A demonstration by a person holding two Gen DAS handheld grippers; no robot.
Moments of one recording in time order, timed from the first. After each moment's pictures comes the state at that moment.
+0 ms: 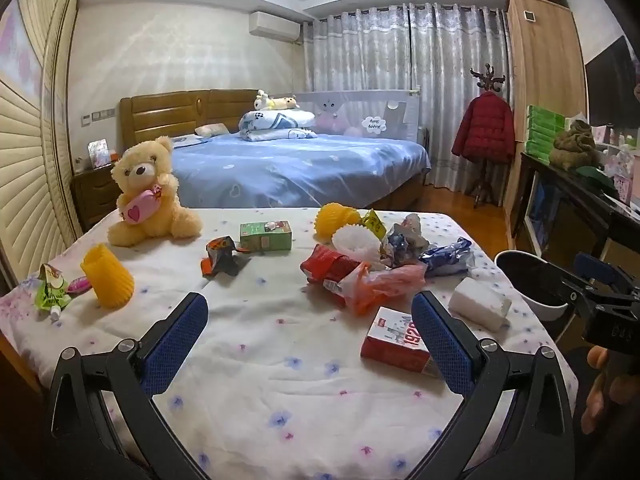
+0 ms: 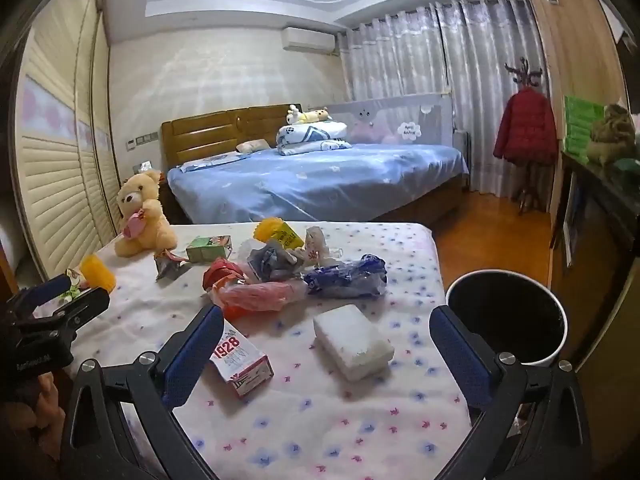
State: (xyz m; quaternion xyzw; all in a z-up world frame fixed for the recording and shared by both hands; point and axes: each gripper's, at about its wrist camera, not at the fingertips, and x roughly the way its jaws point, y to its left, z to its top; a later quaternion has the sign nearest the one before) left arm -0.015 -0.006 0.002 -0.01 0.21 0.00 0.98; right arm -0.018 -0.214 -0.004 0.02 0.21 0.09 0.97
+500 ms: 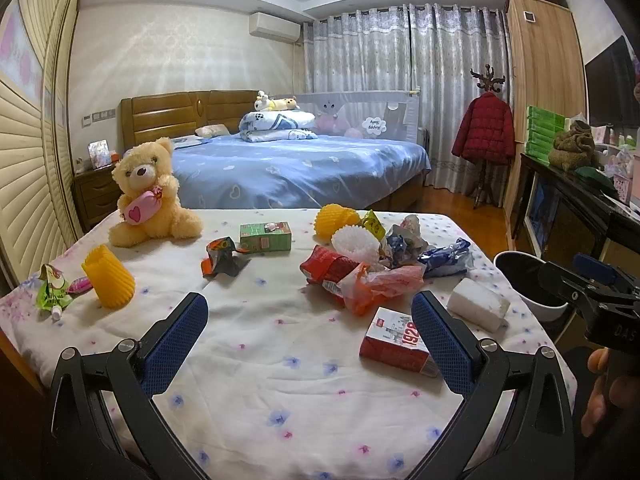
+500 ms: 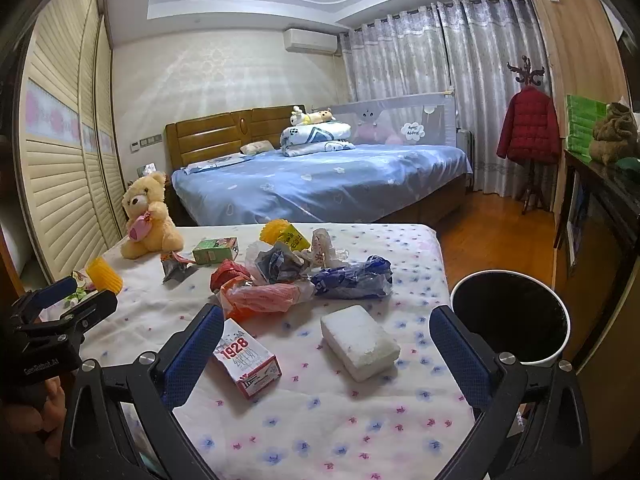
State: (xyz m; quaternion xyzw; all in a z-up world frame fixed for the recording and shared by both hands) left arm -0.017 -0.006 0.003 -0.01 0.21 0.00 0.98; right arm 0.012 -0.228 -0.003 0.03 0.21 0.10 0.97
